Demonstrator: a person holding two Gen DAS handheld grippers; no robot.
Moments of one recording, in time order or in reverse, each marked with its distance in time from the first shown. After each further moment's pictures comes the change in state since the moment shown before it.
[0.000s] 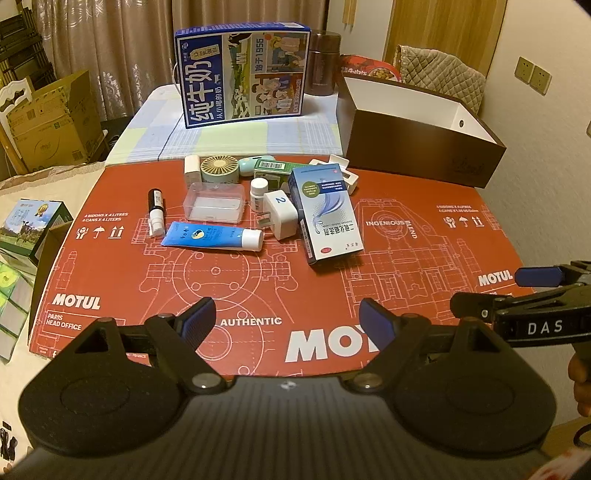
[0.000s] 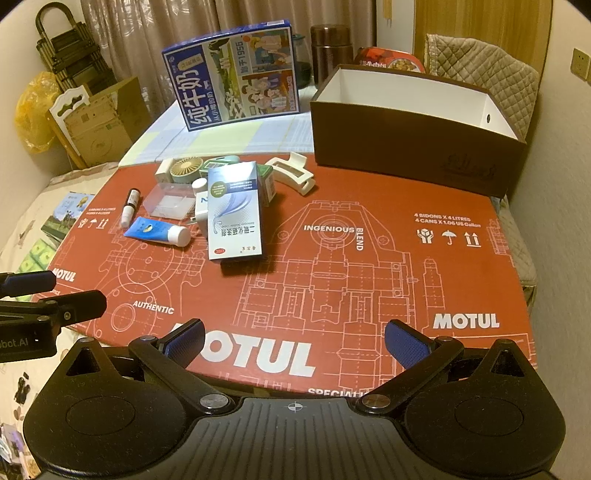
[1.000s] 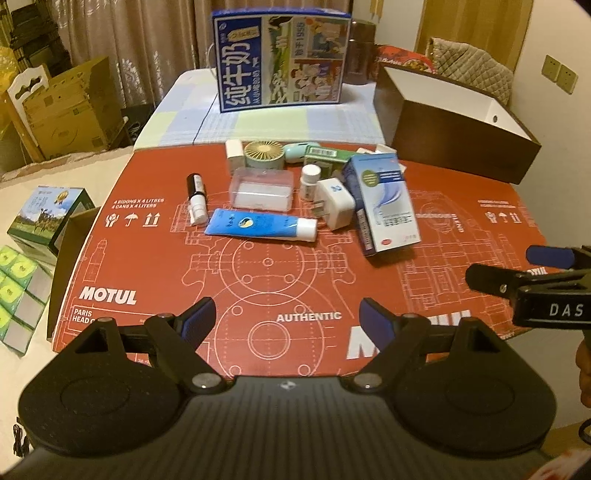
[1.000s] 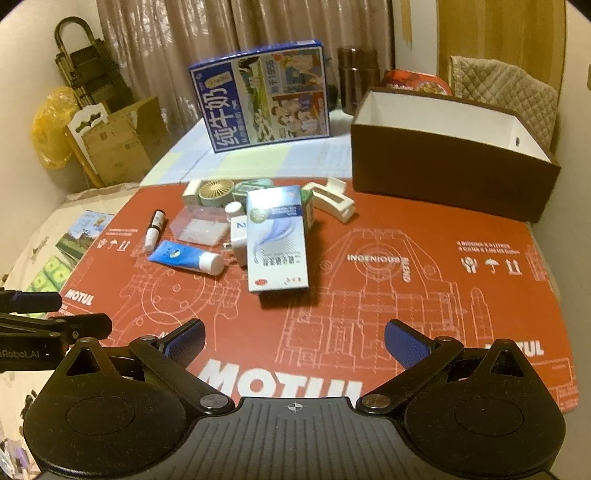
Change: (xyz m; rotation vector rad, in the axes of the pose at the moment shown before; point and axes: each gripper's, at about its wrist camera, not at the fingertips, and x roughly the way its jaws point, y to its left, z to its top) left arm 0.020 0.051 0.003 -0.020 0.041 0.054; right arm 0.032 0.042 0.008 -0.023 -0.108 0.042
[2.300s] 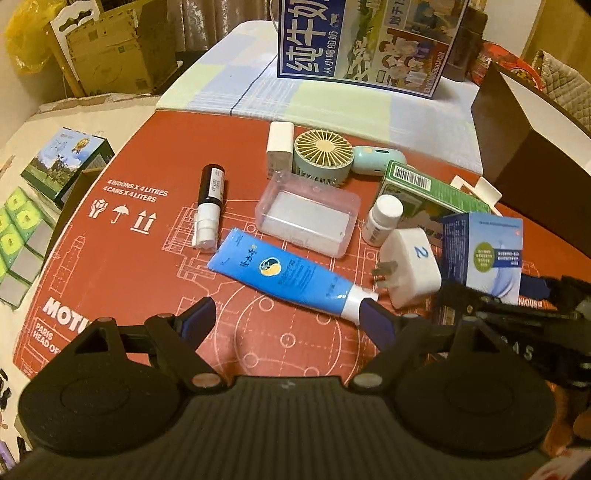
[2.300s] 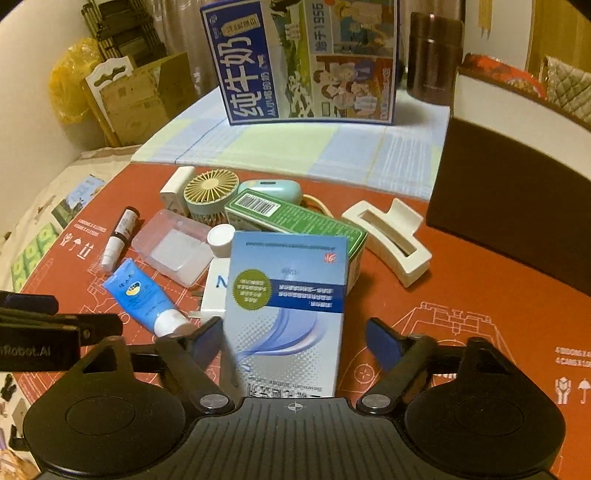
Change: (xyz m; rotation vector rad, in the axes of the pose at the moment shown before) left arm 0.131 0.017 0.080 -0.238 0.126 0.136; right arm 0.171 -0.013 0.078 -0.135 0.121 0.116
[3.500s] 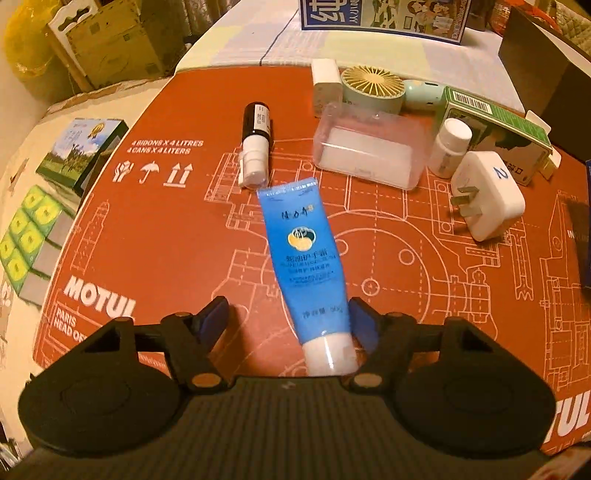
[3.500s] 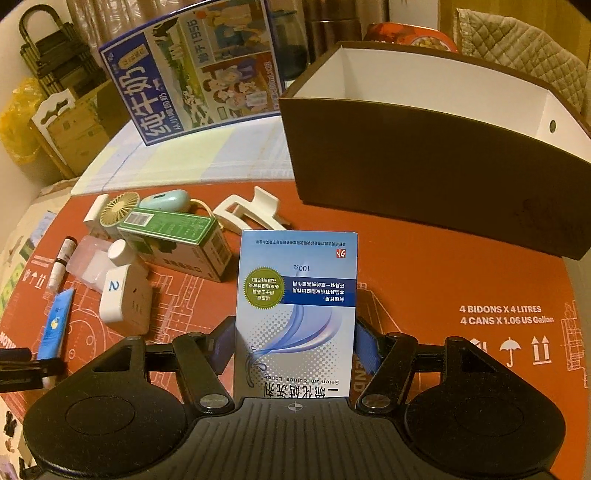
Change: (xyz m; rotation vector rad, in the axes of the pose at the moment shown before) left arm 0.037 0.036 -0.034 0.100 0.068 0.096; right arm -0.041 -0.093 -0.013 0.170 0.010 -0.093
